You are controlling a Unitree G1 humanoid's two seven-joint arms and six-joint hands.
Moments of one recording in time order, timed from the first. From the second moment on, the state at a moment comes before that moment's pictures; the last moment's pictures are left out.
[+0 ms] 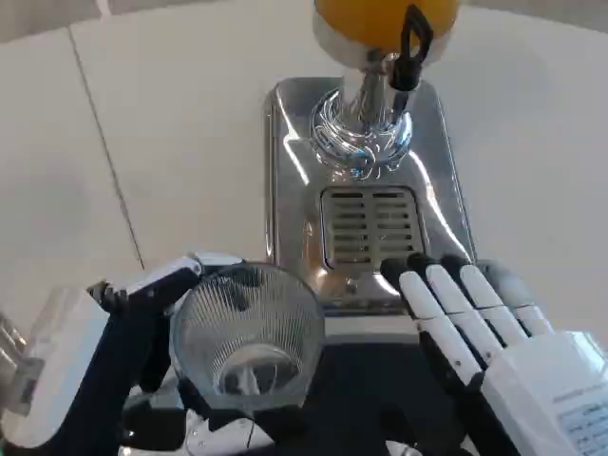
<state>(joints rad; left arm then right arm) 0.29 0.34 0.11 -0.36 0.44 -0.60 0.12 0.60 -0.12 0.07 -0.93 -1.13 -0.33 0.14</state>
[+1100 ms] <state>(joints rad) -0.04 0.29 0.06 -0.09 0.59 -0.50 0.19 0.61 -0.12 0.05 -0.97 -1.11 -0.27 0.16</state>
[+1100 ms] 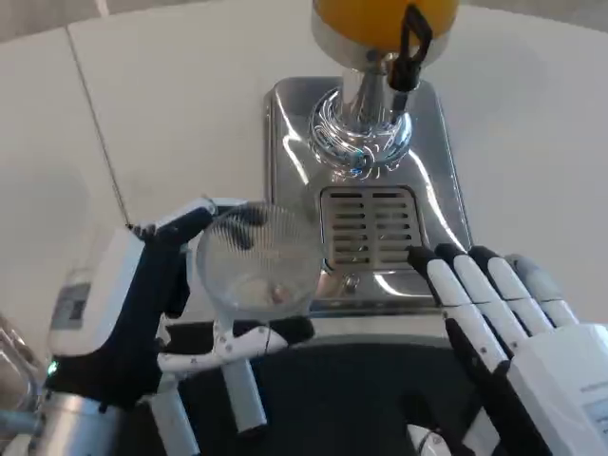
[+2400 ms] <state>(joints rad) -0.53 0.20 -0.21 0.46 0.71 -0.39 0.43 0.62 -0.08 0.09 -0.99 -1.11 -0.27 0.21</state>
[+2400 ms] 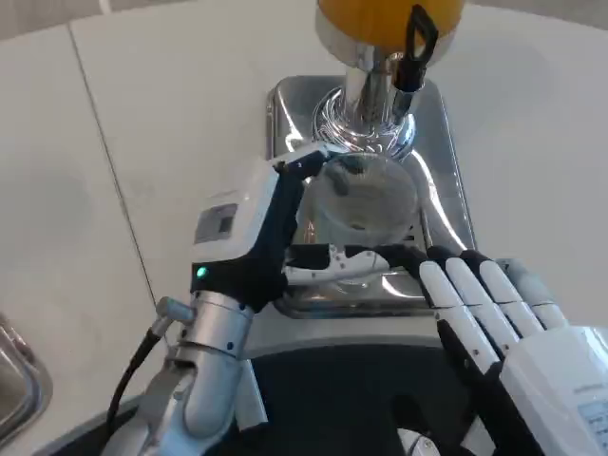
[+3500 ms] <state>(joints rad) -0.64 0.16 -0.31 0.56 0.74 -0.22 0.55 0.58 -0.06 0.12 -0.99 -1.13 -0.23 0.23</state>
